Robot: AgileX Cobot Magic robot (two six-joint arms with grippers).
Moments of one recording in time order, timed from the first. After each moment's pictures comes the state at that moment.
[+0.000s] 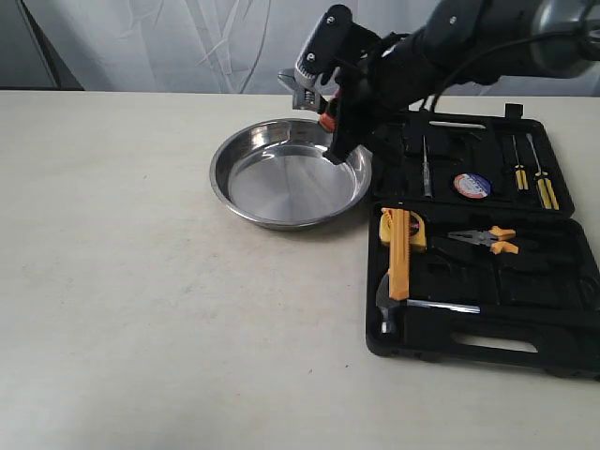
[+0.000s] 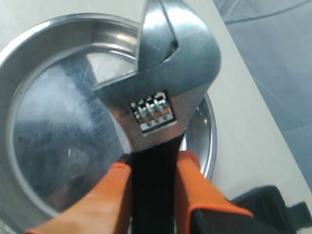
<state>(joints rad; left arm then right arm) -0.02 0.00 0.00 0.00 0.24 0.03 0.40 1.96 -1.41 0.57 0.40 -1.29</state>
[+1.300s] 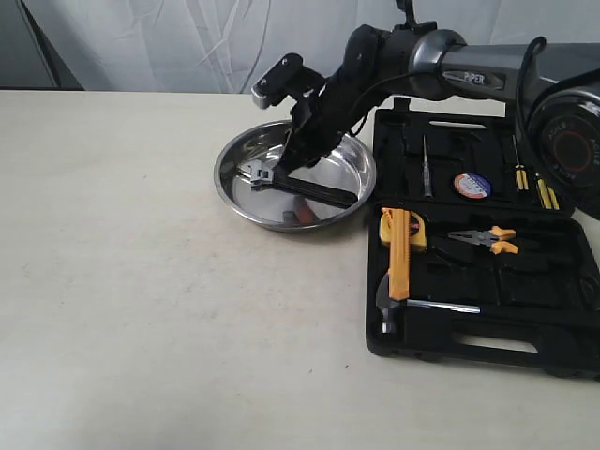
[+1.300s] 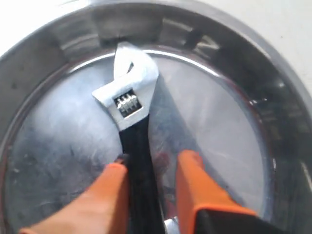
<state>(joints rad) -0.02 0.00 0.00 0.00 0.24 0.03 0.45 2.35 -1.86 0.39 0.67 -0.84</state>
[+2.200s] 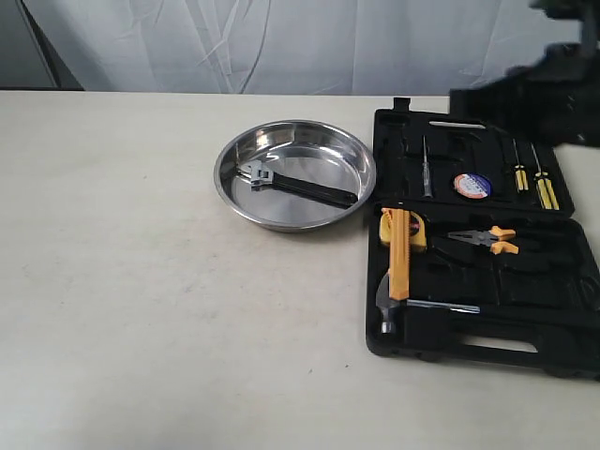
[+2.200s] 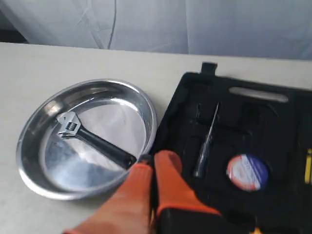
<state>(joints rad) -0.02 0.00 0.00 0.00 0.24 0.03 0.24 1.24 -0.73 0.81 0.14 -0.65</state>
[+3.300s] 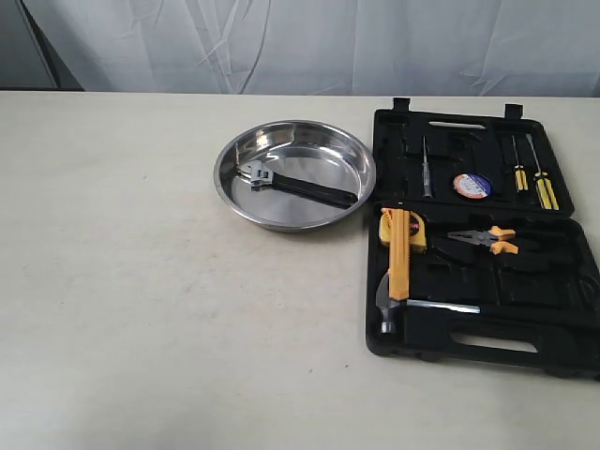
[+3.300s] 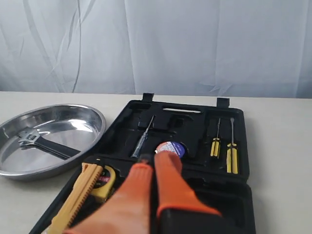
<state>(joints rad) -0.02 0.00 0.00 0.01 0.24 0.03 0.17 0.36 -0.08 0.50 -0.02 -0.44</state>
